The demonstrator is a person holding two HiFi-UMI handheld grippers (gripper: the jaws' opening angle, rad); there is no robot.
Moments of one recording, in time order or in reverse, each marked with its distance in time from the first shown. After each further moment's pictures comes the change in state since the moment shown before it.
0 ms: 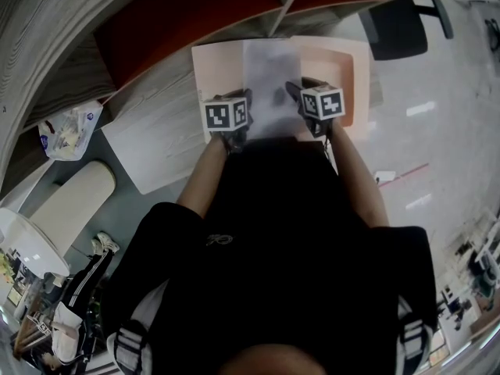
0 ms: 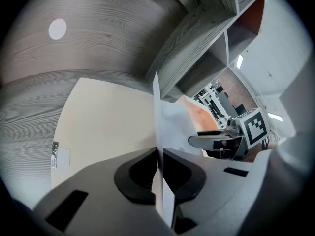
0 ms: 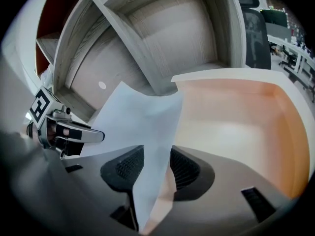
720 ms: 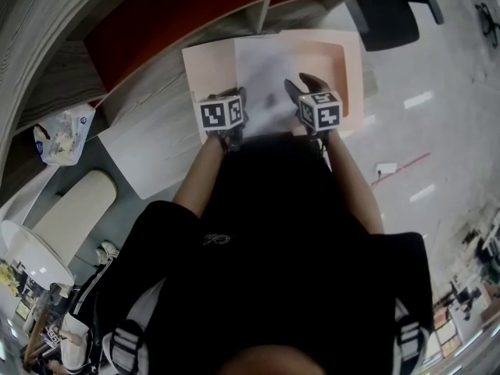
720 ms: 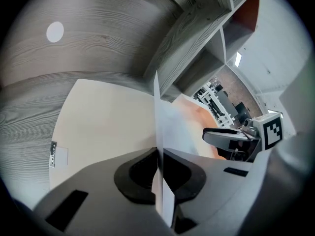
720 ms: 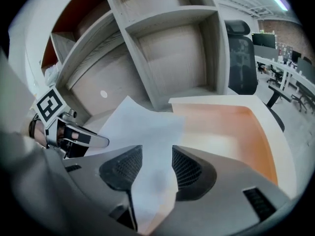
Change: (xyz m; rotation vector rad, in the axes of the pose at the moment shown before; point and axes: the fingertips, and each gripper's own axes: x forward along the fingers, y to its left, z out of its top) left arm 0.003 -0.005 -0.003 0.025 -0.007 0.006; right arm -0.044 0.000 0.003 -0.031 -0.155 -0.142
